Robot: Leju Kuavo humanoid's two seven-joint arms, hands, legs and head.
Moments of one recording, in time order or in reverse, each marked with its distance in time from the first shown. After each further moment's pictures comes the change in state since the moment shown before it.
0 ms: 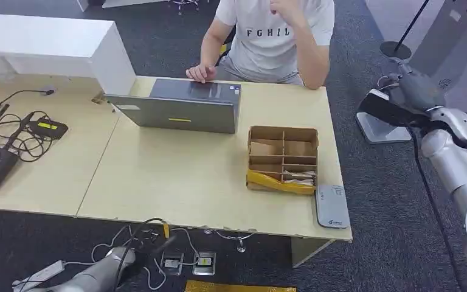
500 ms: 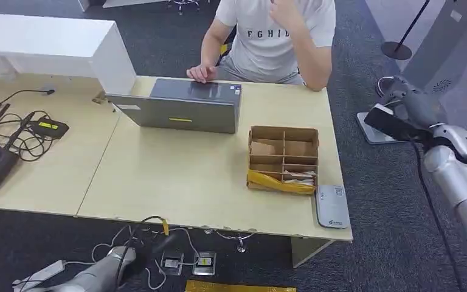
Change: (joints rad) left arm 0.000 -0.013 0.041 -0.002 -0.010 0.026 0.007; right arm 0.098 -0.048 0.001 -0.027 -0.068 -0.009 0.024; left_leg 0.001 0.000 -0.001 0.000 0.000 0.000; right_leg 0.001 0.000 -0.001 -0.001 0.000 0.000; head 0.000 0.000
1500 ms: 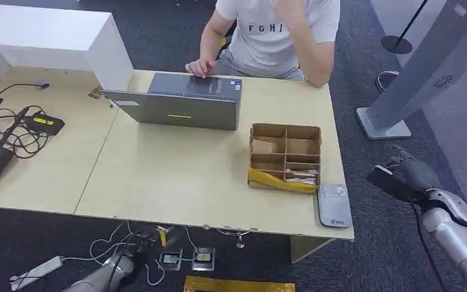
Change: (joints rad) left arm 0.043 0.000 -0.002 0.003 -0.144 0.005 -0.276; right arm 0.302 -0.101 0.018 -0.066 -0.135 -0.039 0.014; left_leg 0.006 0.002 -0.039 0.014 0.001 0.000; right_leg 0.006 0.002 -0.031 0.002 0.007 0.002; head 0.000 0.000
